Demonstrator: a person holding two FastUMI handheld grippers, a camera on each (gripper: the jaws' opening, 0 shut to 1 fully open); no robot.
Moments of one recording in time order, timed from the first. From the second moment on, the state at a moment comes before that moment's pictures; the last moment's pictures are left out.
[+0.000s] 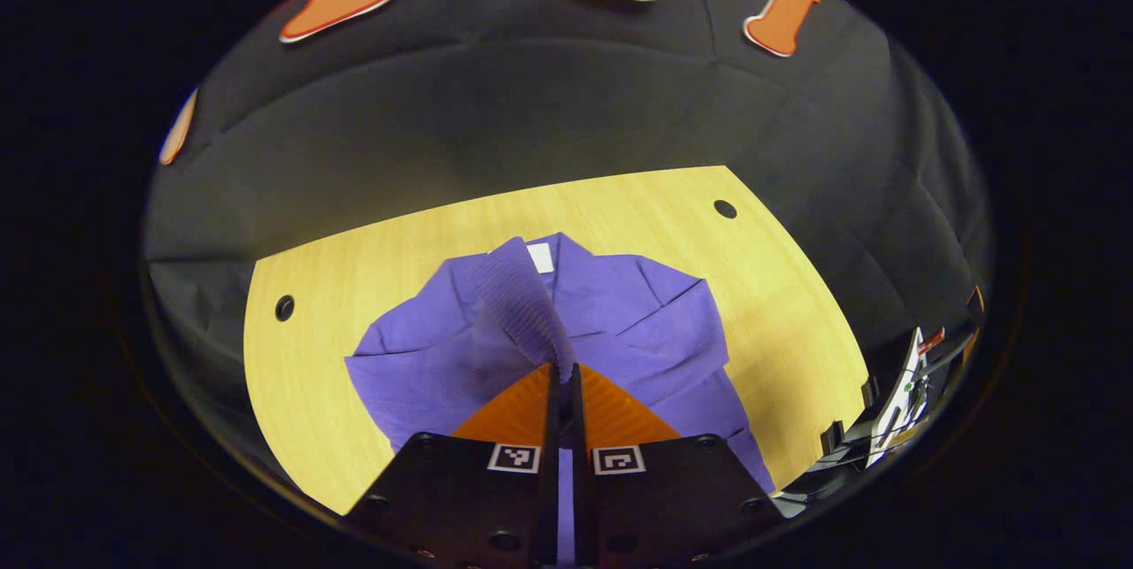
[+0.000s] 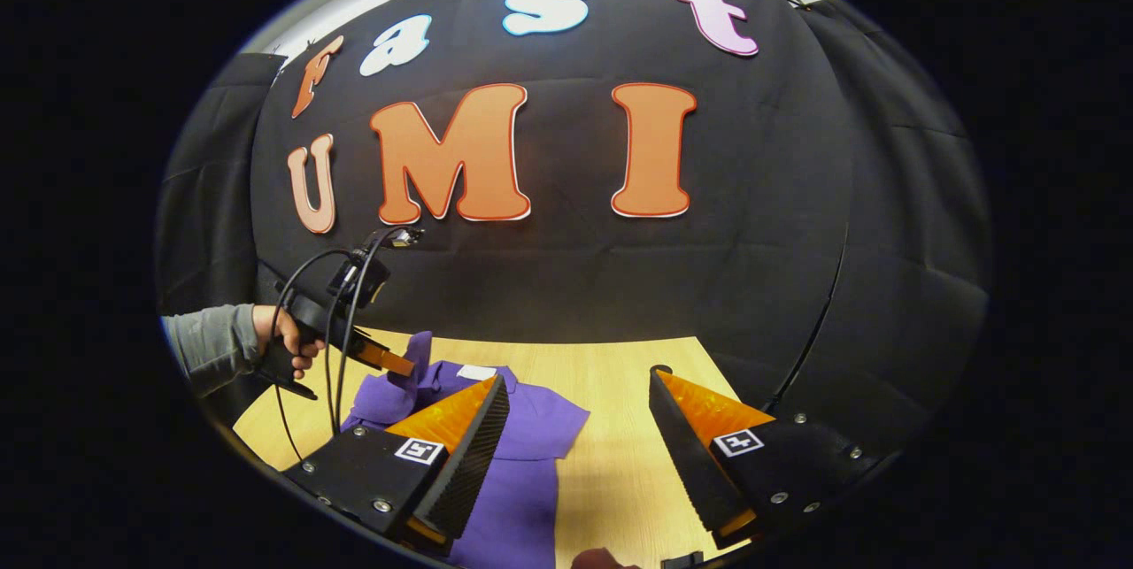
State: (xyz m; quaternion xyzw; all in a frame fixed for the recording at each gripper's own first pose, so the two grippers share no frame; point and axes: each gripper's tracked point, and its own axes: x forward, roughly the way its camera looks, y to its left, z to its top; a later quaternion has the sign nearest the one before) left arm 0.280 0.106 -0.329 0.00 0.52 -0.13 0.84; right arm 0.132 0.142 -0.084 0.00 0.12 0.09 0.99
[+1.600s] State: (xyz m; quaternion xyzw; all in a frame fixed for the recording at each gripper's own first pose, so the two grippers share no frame) left arm 0.163 0.198 -0.156 0.02 0.14 0.00 0.99; right arm 0.133 0.200 -0.068 -0.04 0.02 0.12 0.99
